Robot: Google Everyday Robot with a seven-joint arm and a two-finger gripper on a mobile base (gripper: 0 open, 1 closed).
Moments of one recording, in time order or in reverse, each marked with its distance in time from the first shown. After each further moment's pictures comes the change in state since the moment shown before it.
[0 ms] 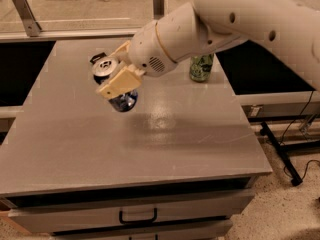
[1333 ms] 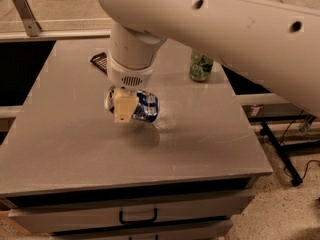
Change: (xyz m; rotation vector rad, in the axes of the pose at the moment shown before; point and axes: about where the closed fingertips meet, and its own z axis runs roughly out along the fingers) arm 0.058 0.019 0.013 -0.013 0.684 -0.183
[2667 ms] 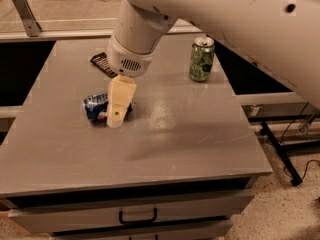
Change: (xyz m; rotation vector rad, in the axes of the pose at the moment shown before) arm -0.020 -0.024 0.000 -0.059 -0.145 0.071
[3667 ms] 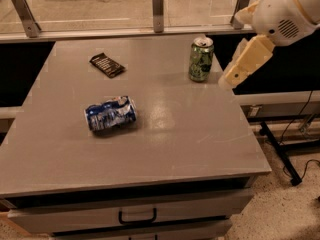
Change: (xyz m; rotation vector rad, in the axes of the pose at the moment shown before) arm 0.187 -0.015 -0.179 0.283 -0.136 0.311
